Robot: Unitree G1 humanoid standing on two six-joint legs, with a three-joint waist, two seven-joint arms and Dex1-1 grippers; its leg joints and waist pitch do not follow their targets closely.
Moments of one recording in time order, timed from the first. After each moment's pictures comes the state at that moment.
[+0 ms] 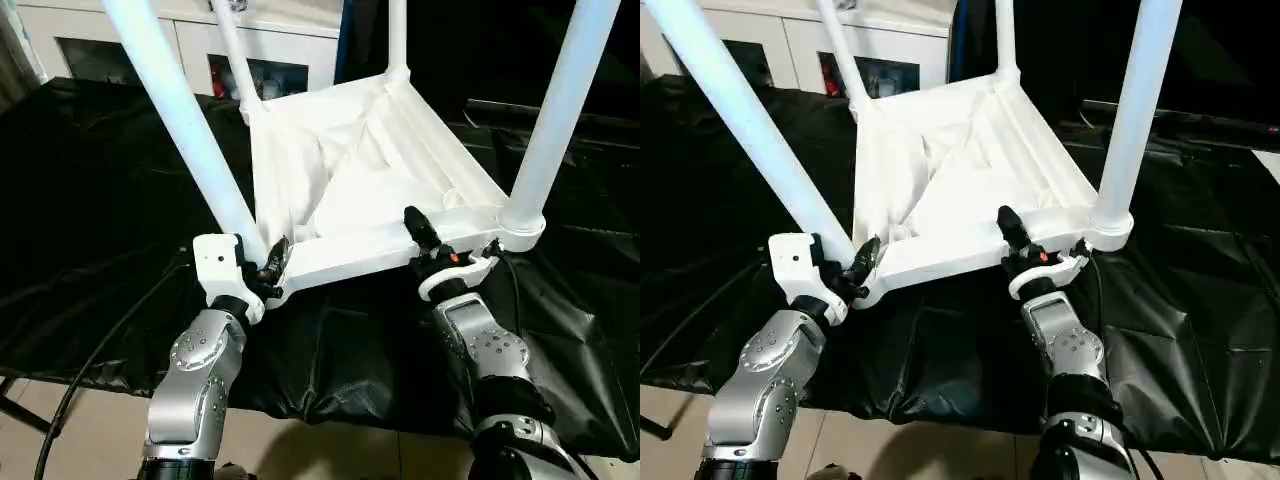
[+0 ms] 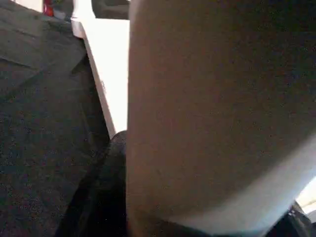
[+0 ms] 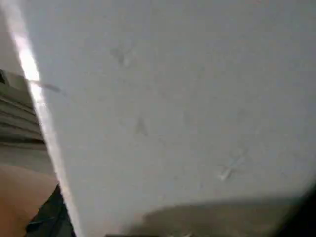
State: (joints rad) left arm -0.12 -0.05 0.02 -0.08 -0.19 0.31 -0.16; right arm -0.51 0.06 -0.50 0.65 0.98 0.43 0.44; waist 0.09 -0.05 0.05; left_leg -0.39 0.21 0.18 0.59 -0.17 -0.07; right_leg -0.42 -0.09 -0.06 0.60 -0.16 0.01
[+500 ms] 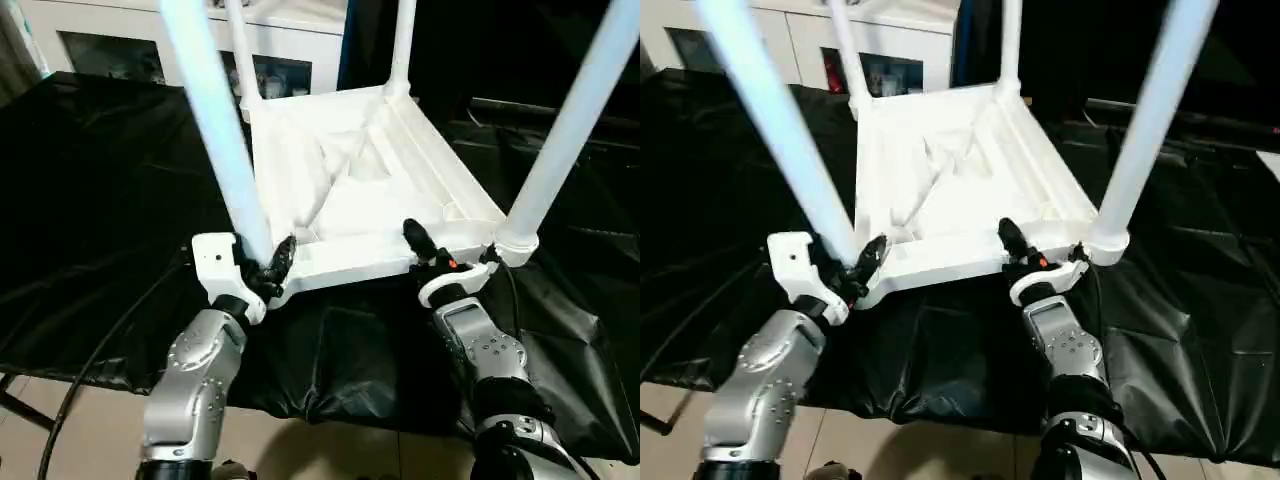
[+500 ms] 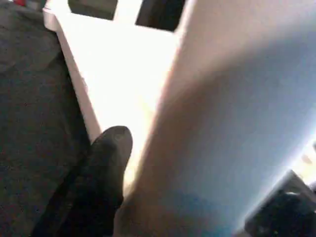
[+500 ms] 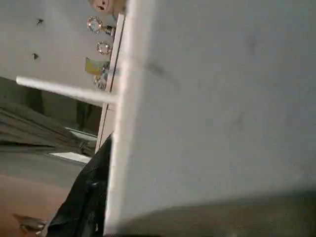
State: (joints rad) left arm -0.09 0.01 0.02 -0.14 -0.27 0.35 -0.27; right arm -0.51 0.04 -0.51 0.67 0.93 0.39 0.39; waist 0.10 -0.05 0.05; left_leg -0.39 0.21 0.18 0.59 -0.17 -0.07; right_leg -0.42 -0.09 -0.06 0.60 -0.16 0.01
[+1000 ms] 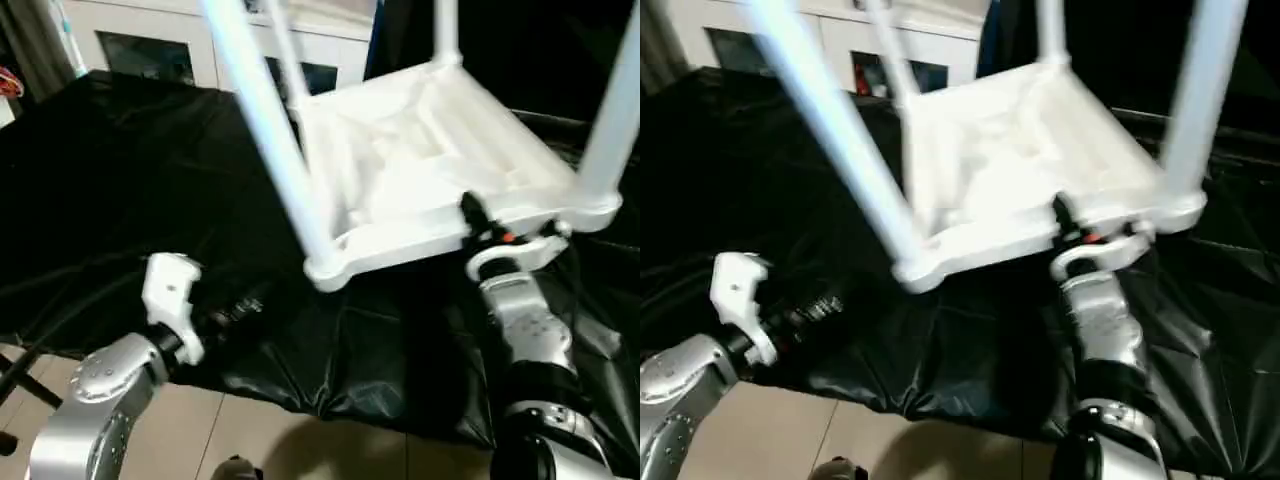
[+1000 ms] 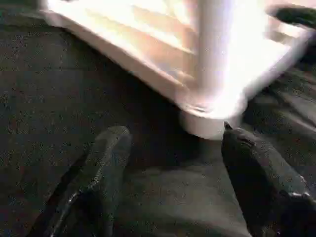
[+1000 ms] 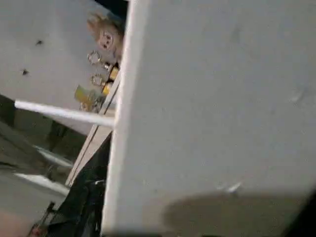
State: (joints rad) left arm 0.05 0.36 0.02 -0.34 -0.35 0.46 -0.59; right arm -0.54 -0.05 -0.55 0.54 0.87 0.30 0.25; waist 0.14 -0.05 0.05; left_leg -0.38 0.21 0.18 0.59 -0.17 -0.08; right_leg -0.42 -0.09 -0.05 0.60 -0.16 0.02
